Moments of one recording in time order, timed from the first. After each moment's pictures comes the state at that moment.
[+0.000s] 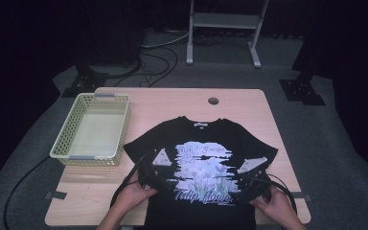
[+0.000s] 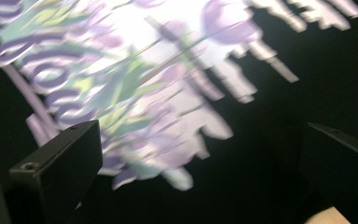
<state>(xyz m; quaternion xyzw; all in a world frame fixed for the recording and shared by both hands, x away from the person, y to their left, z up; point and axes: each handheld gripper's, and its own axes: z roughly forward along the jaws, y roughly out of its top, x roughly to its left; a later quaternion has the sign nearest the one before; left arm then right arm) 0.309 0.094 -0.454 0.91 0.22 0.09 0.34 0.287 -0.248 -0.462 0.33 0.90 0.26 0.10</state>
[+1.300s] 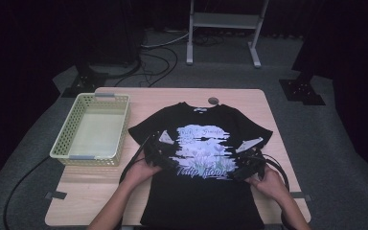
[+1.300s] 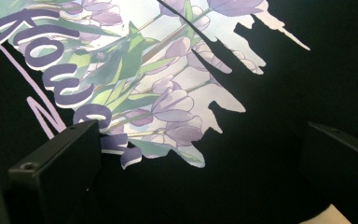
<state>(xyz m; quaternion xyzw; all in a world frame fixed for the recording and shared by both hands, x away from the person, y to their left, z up) 0.405 0.090 -0.471 0.91 0.26 0.10 0.32 0.364 -0.257 -0.472 0.36 0.89 0.26 0.10</state>
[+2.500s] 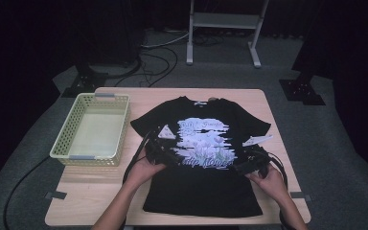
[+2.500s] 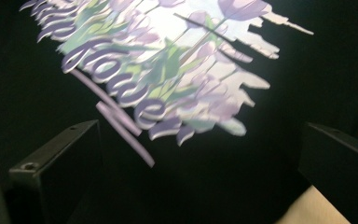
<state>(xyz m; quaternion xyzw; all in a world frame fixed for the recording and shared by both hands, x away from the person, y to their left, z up) 0.378 0.083 -0.433 0.88 0.27 0.11 0.38 0.361 -0.269 -0.462 0.41 0.85 0.33 0.09</state>
